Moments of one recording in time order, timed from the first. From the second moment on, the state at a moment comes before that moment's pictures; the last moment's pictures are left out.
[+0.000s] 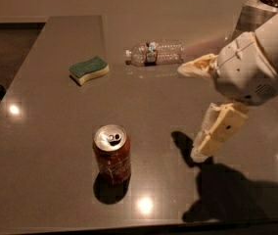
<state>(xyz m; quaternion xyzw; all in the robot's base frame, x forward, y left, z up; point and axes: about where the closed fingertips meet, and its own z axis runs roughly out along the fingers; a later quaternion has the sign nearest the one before) 0.398 -0.100 0.955 -0.67 0.67 0.15 0.28</state>
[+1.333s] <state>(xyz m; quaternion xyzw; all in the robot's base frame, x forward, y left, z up) 0.370 0.000 0.911 -0.72 0.59 0.26 0.25</state>
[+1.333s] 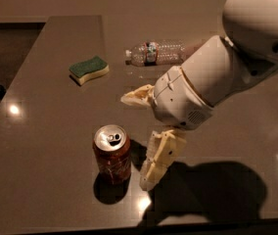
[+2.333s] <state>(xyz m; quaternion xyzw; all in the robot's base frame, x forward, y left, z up) 0.363 0.032 0.904 -0.73 0.57 0.30 0.24</state>
